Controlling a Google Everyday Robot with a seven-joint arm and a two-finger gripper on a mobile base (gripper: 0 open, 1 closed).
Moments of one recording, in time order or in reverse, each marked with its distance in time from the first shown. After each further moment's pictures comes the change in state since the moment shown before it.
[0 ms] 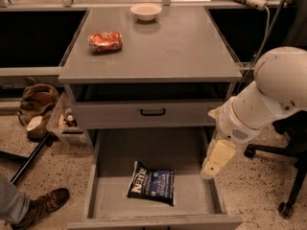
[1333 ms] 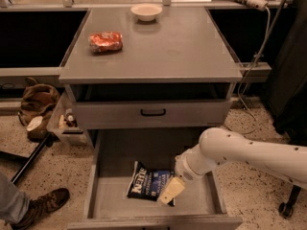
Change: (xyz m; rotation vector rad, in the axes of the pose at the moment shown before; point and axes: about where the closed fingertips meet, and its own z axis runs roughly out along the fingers) arm 0.005 0.029 0.240 -0.156 -0.127 0.194
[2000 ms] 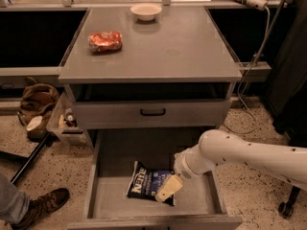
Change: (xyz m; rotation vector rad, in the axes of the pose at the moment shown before) arm -0.004 -0.015 0.014 0.038 -0.050 0.021
